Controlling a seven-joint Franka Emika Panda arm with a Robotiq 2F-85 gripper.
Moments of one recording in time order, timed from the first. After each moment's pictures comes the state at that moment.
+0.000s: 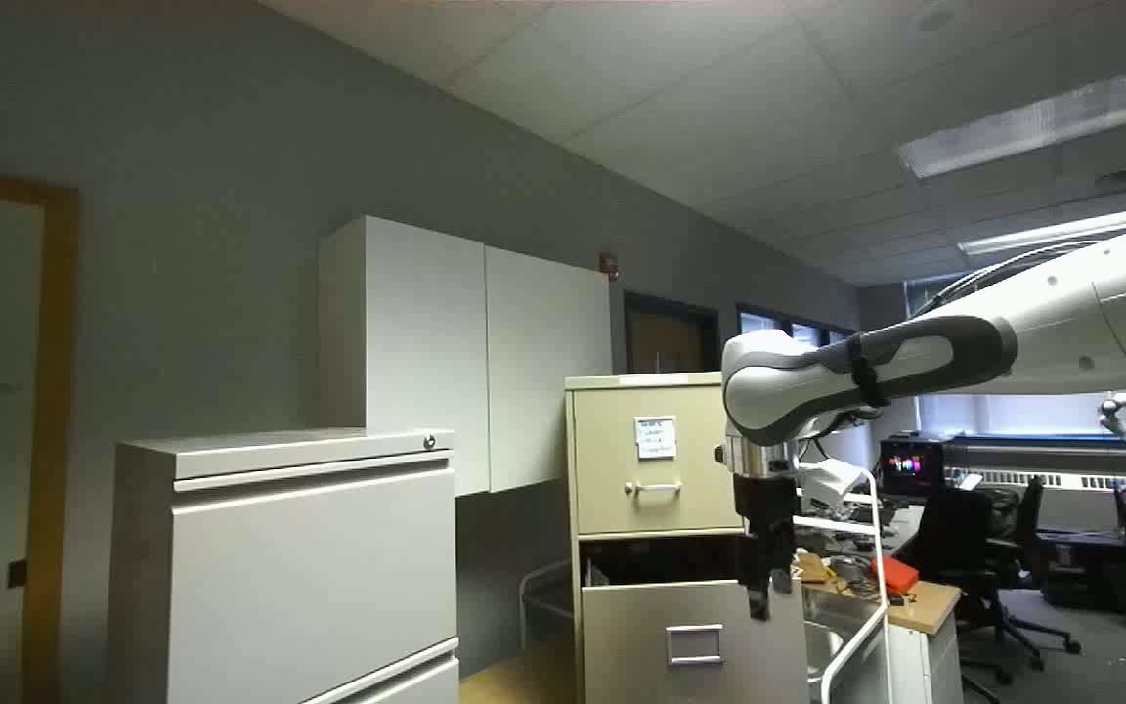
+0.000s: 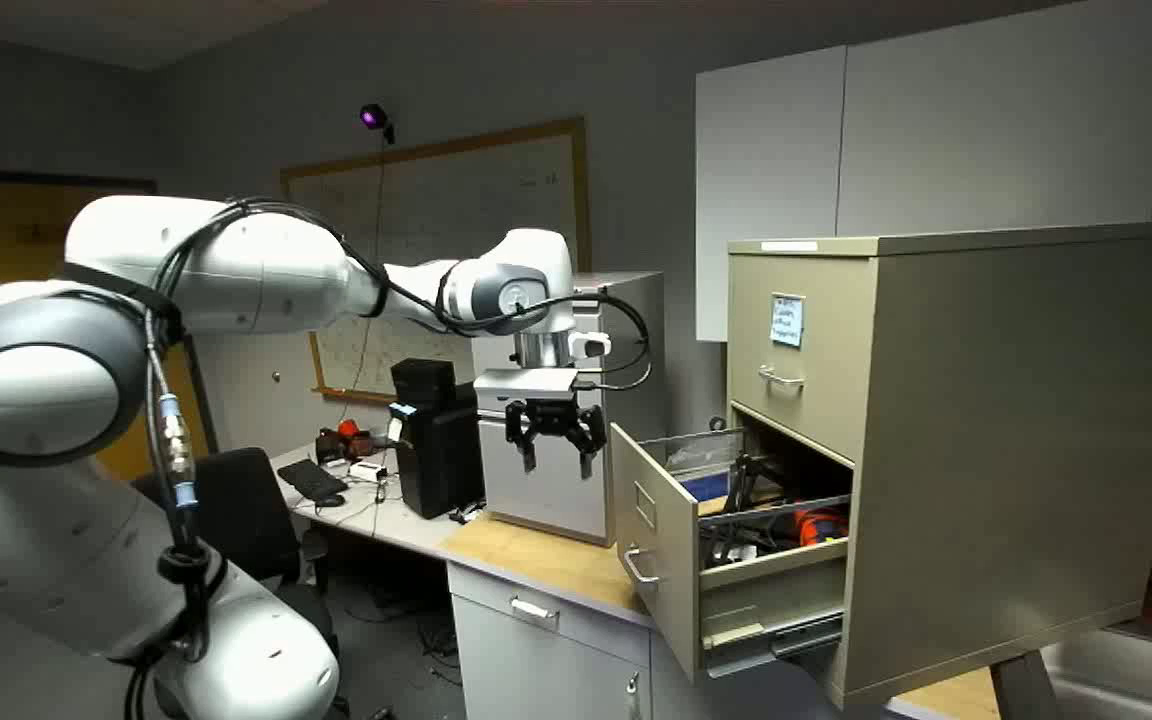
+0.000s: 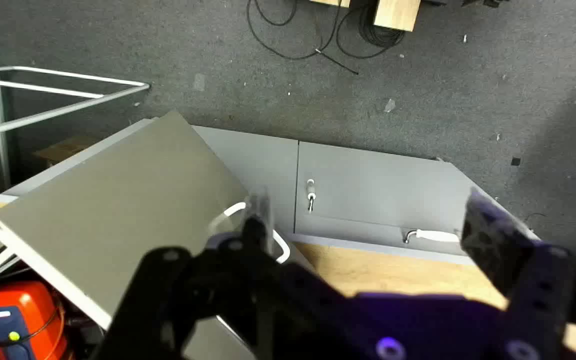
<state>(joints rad) -0.06 -0.49 -0.19 -2.25 -0.13 1.79 -0.36</state>
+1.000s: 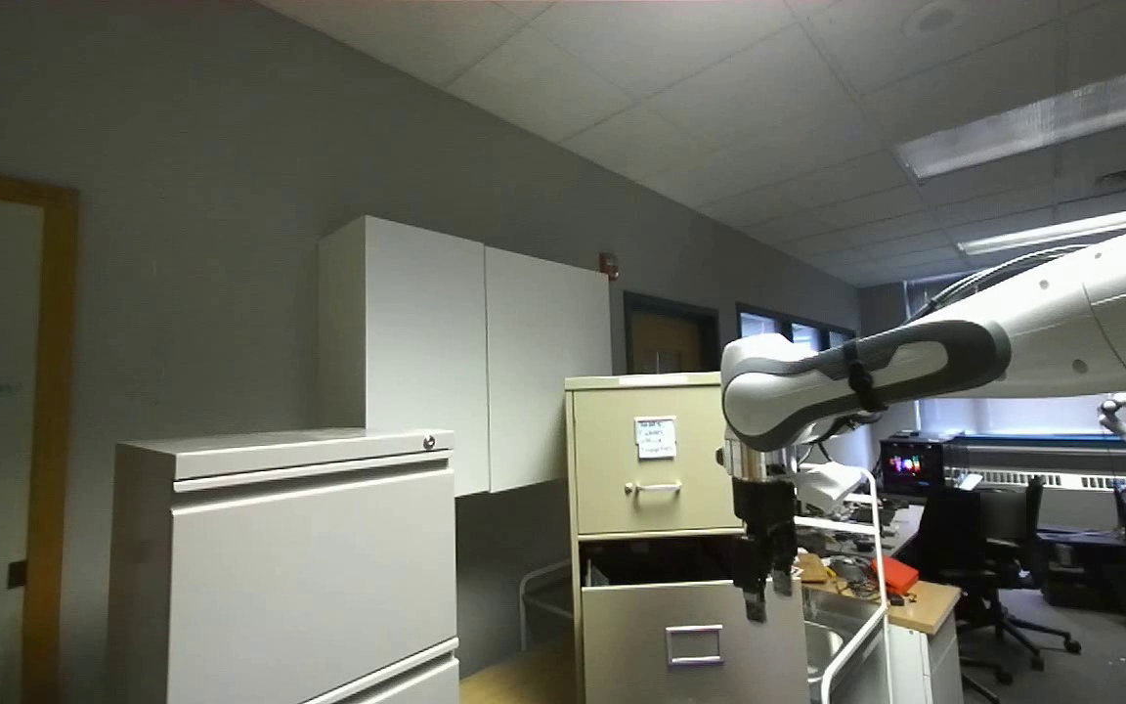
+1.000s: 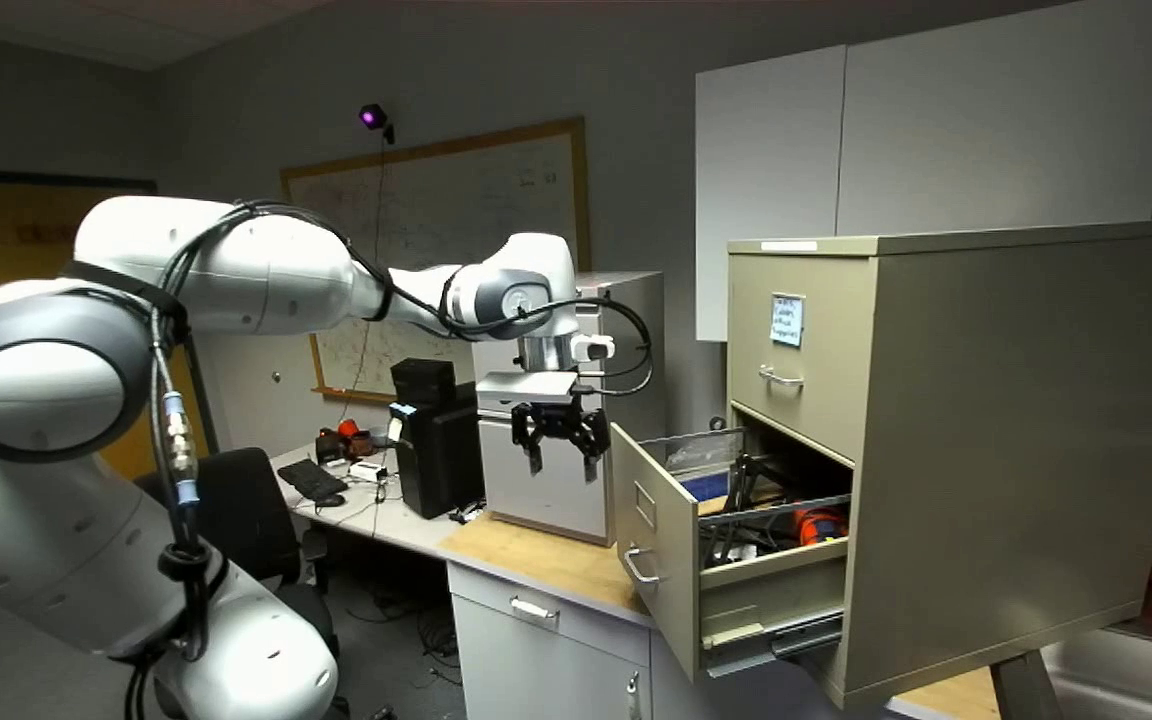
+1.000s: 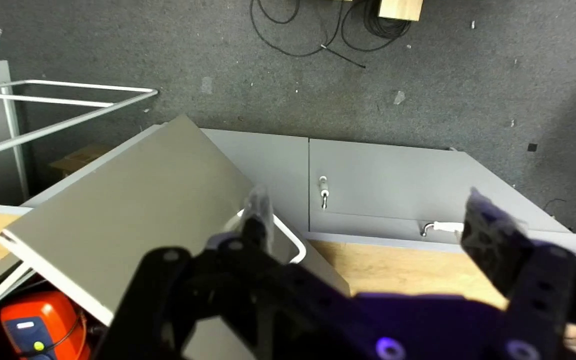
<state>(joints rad) -0.06 -0.48 -0.19 -2.26 -0.14 1.81 -0.30</state>
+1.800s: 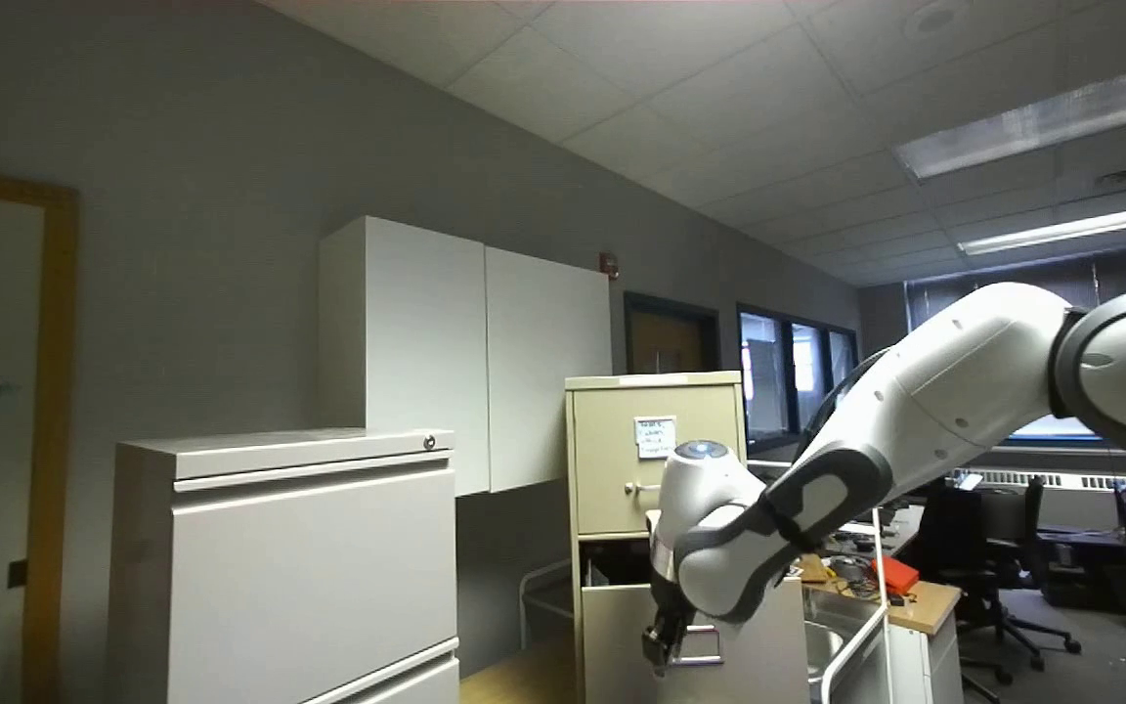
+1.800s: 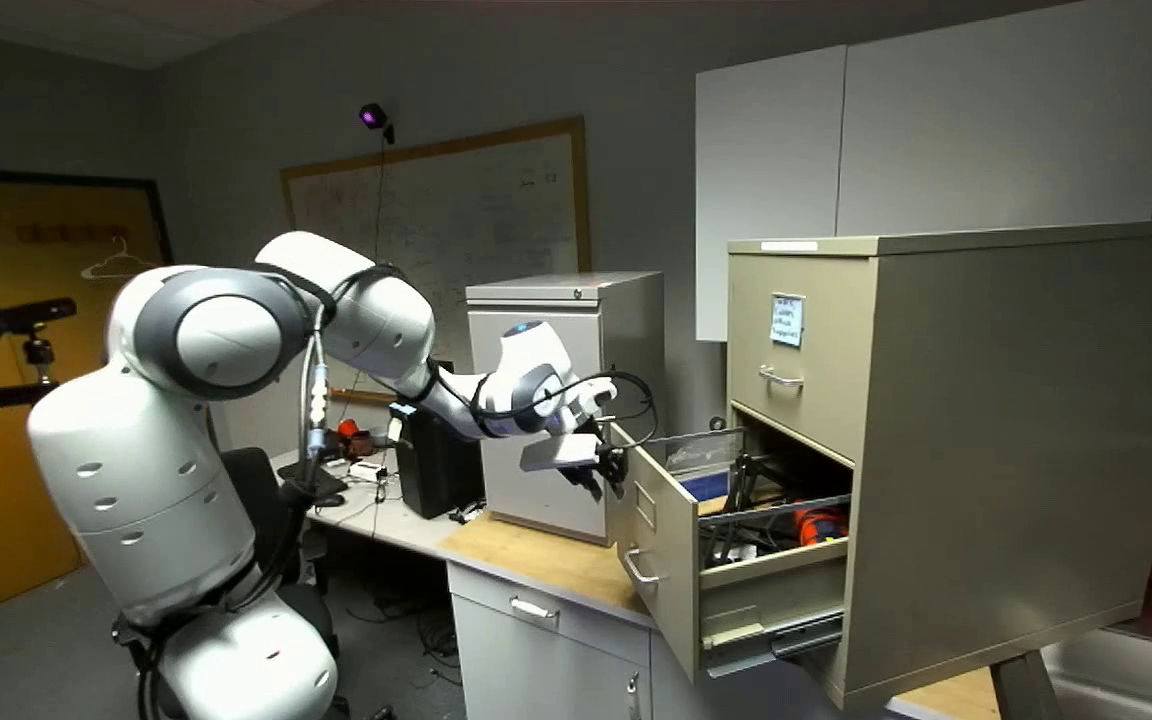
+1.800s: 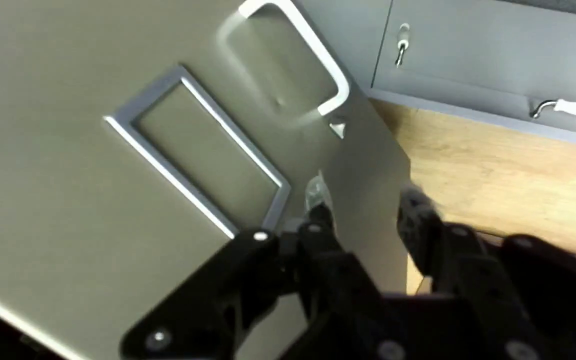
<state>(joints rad) -0.08 -0.17 -0.09 -2.39 -0.33 2.62 -0.10</state>
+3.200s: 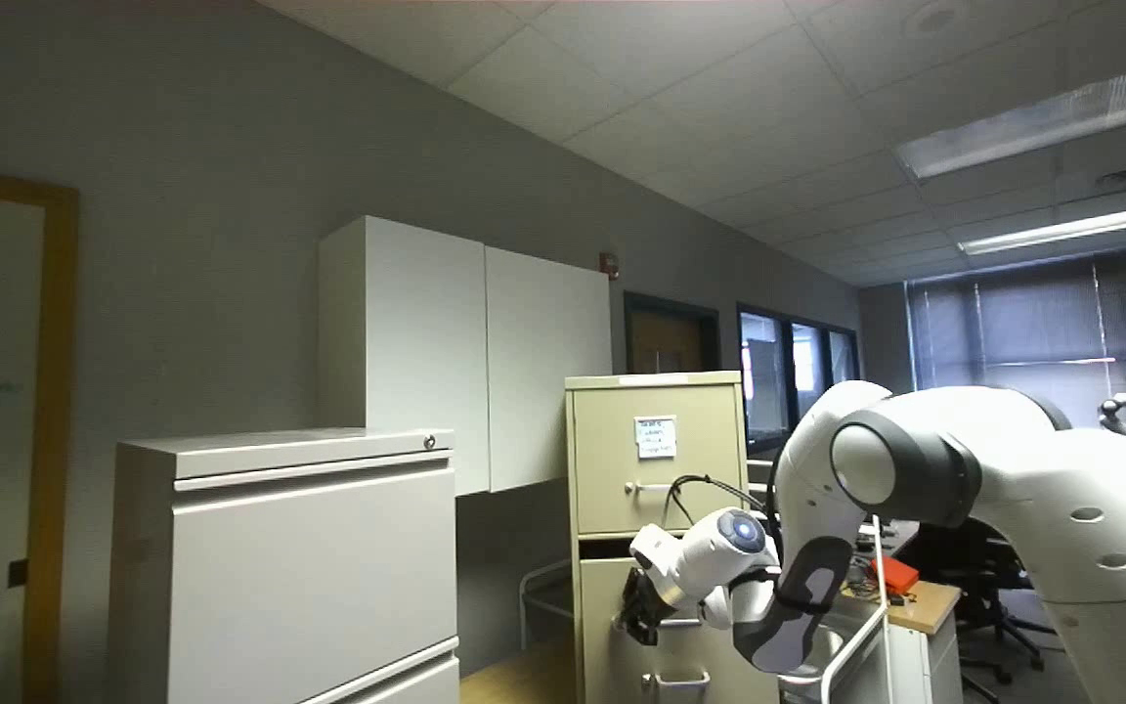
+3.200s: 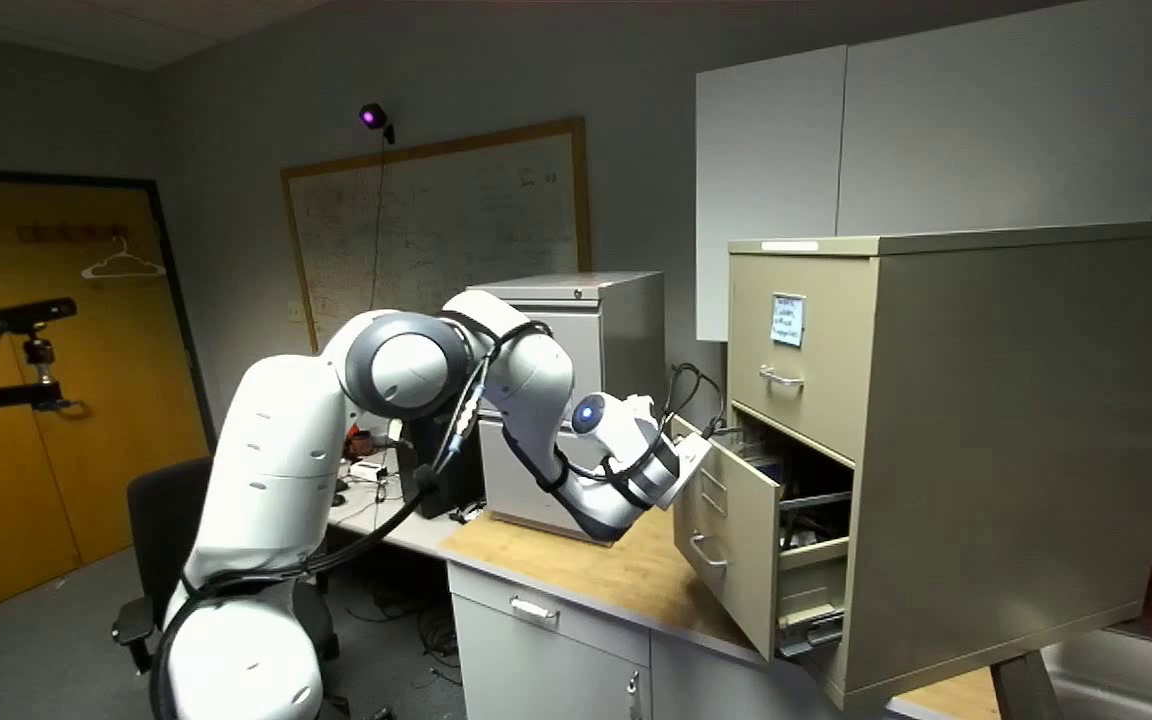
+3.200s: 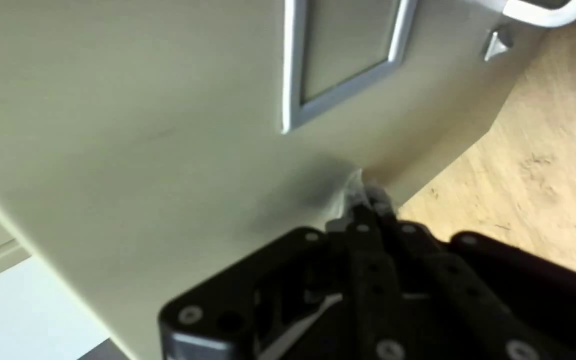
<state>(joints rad) -0.24 0.36 -0.24 -2.00 -1.18 3.48 -0.20</state>
